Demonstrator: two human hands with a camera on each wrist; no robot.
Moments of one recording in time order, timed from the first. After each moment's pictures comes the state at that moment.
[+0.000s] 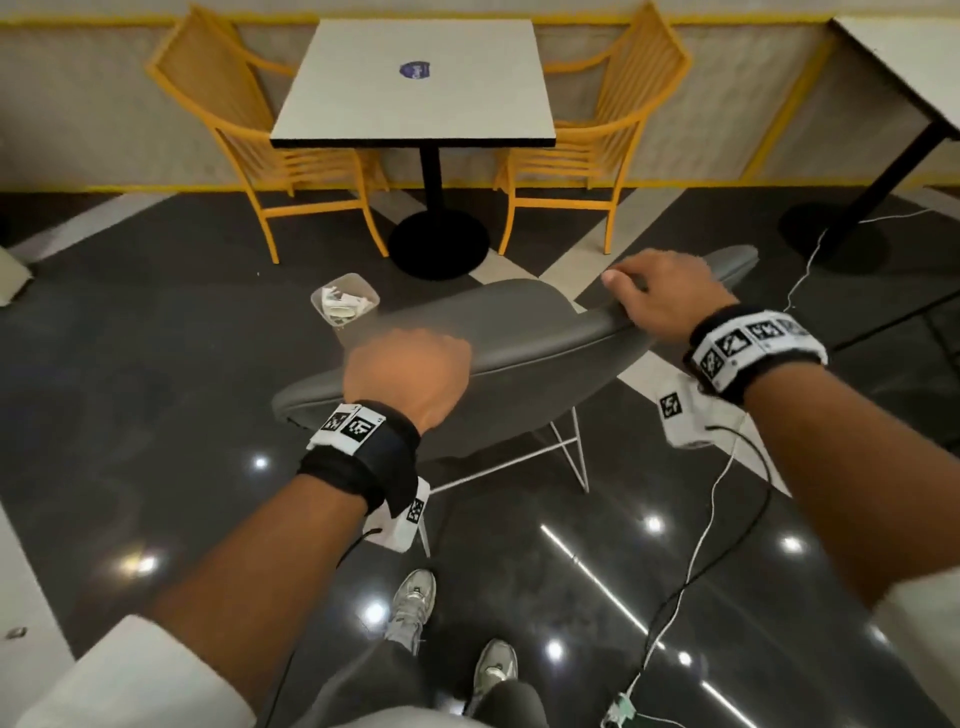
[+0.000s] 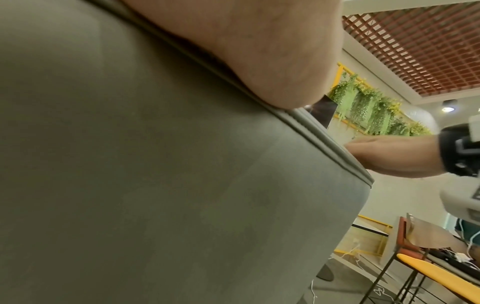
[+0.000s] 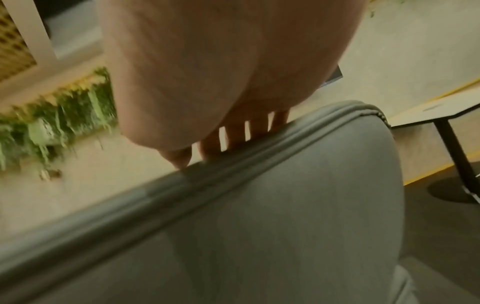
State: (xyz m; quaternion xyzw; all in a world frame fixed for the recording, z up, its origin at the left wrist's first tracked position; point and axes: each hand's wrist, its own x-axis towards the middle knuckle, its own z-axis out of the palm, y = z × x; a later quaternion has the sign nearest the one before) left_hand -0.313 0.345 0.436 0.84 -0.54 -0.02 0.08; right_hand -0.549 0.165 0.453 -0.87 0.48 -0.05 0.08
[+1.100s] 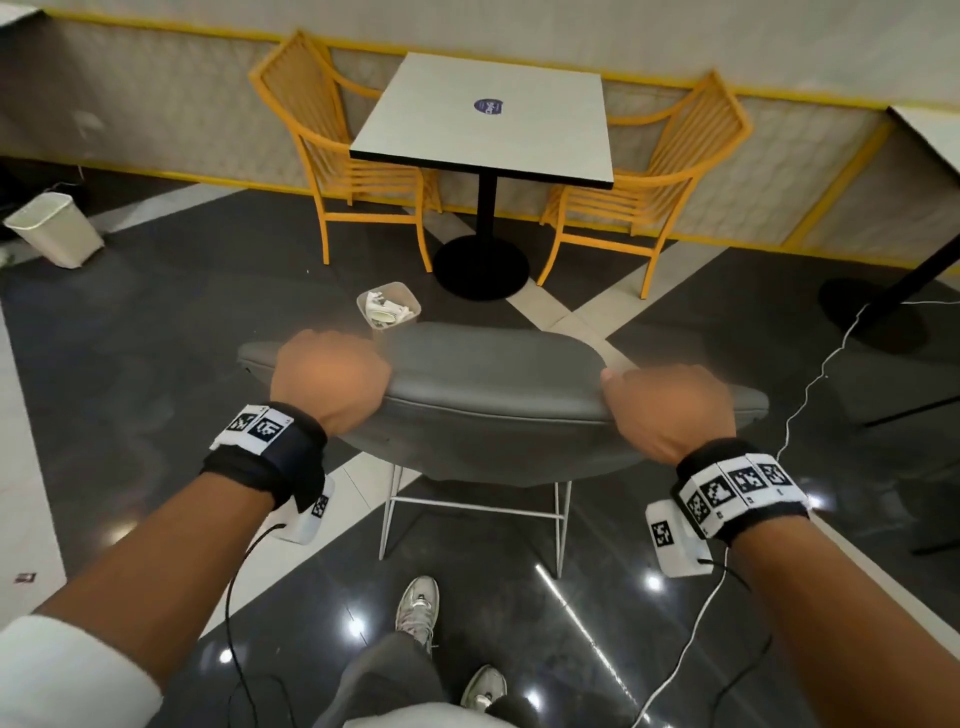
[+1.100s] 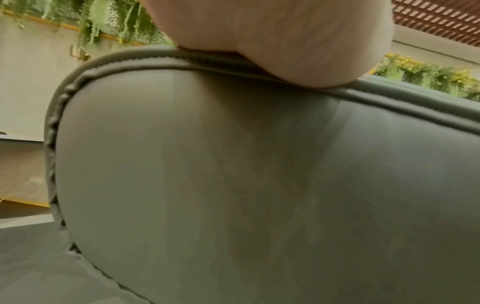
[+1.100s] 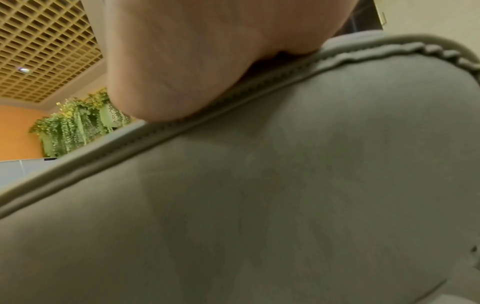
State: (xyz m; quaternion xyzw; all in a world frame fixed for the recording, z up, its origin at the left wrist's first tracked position) left_hand -0.193 0.425 0.425 0.82 -0.56 0.09 0.06; right_hand -0.517 0.282 0.430 -0.88 0.46 -0.05 -0.08
